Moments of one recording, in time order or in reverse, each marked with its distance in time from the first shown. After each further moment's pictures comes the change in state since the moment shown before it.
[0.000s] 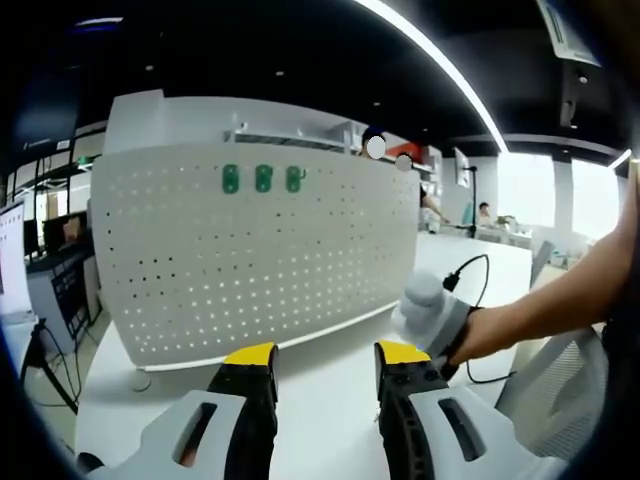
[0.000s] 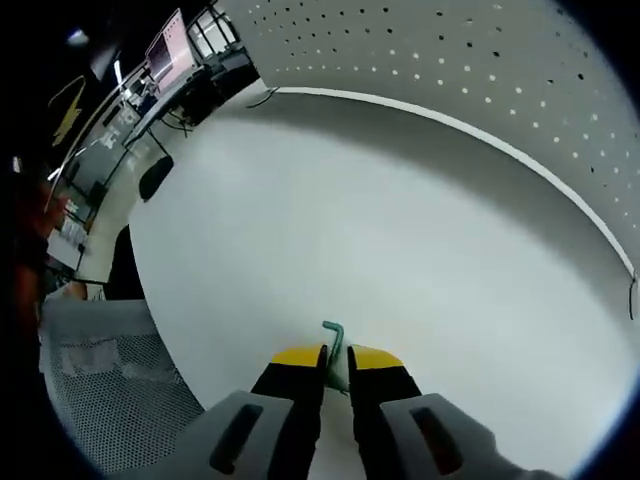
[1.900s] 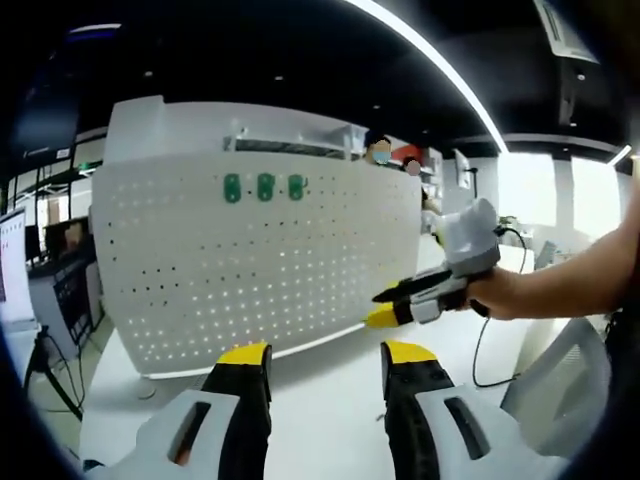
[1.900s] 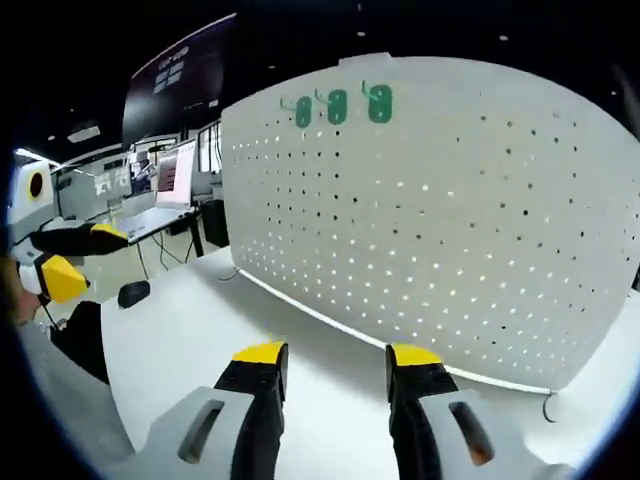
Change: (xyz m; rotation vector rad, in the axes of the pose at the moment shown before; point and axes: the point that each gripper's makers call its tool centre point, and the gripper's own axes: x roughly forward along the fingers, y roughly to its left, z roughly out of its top) left arm 0.001 0.003 0.008 0.011 -0.016 0.011; right arm -0.111 -0.055 0.112 -0.105 -0.716 -0.212
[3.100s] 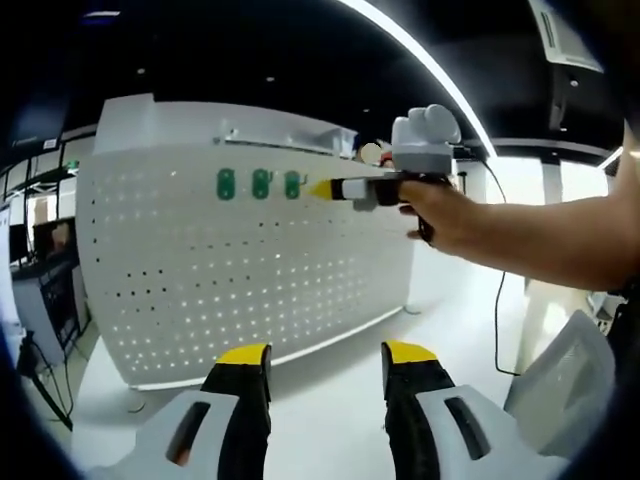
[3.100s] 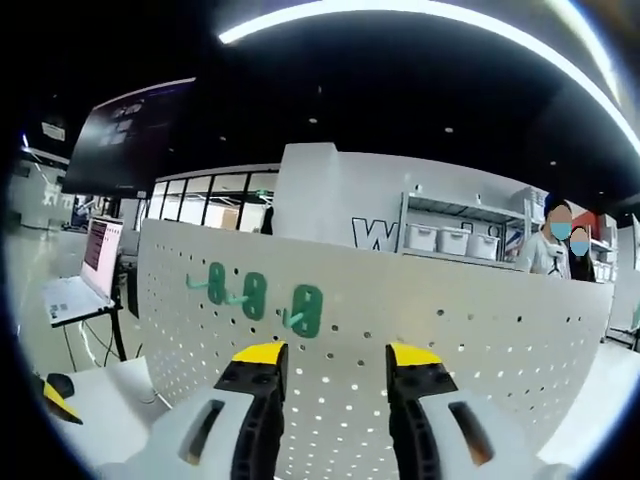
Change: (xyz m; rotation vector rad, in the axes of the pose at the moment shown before) left arm 0.020 0.009 0.000 0.005 -0.015 -0.068; right arm -0.014 -0.064 0.198 -0.067 -0.454 -0.378
